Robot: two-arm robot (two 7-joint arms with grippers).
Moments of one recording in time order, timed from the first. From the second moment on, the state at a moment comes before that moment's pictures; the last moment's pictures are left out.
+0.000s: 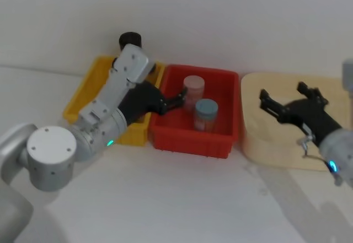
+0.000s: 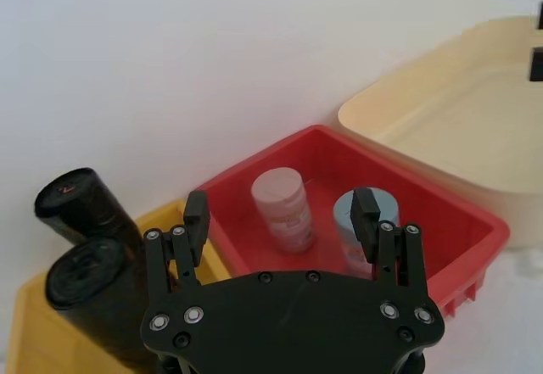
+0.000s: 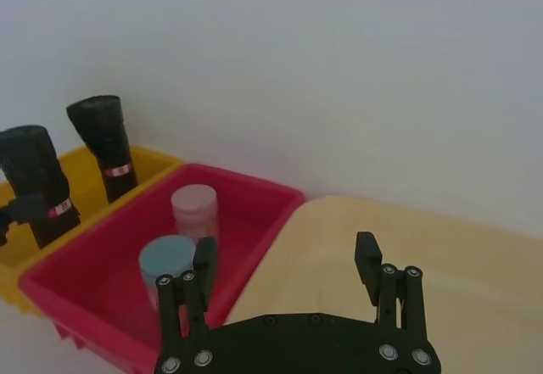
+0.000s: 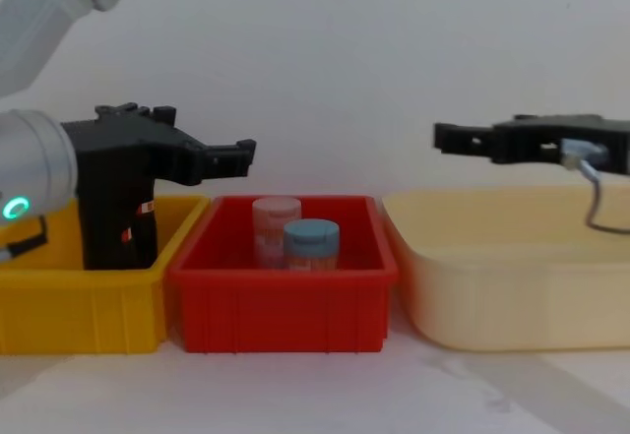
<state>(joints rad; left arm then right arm) -0.32 0.44 0.42 -1.66 -0.25 0.15 -0.15 0.30 0.28 -0.32 -1.63 0.31 0.27 0.18</state>
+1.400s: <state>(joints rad) -0.19 0.56 0.11 -1.67 -0.52 0.24 -0.30 0.65 0.15 -0.44 -1.31 0.29 0.44 0.31</state>
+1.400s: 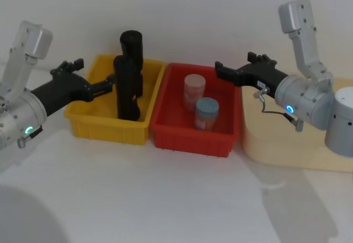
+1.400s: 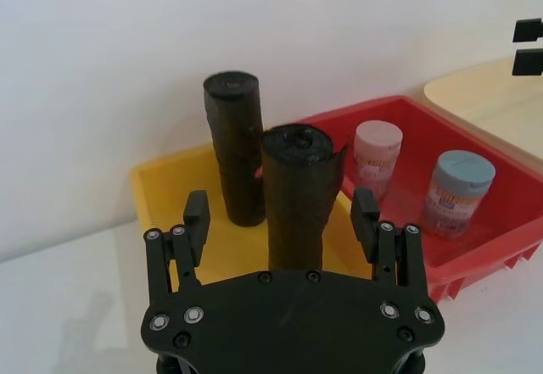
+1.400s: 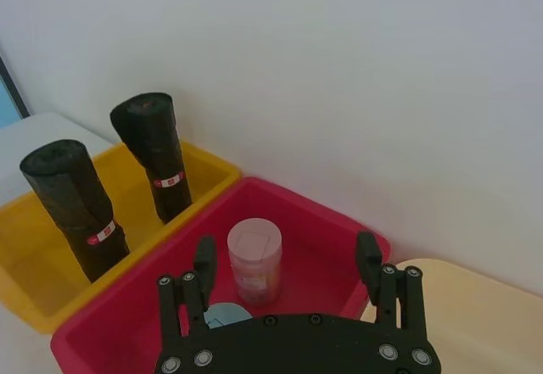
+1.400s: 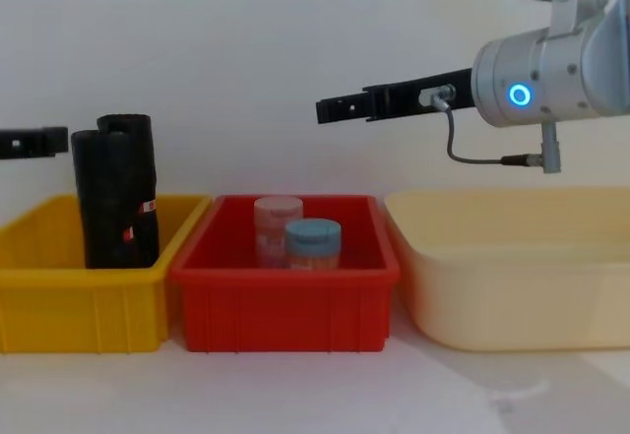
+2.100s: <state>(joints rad) -0.32 0.51 0.23 -1.49 -0.51 0.20 -0.39 0.66 0.16 -0.43 -1.29 0.32 0.45 0.33</state>
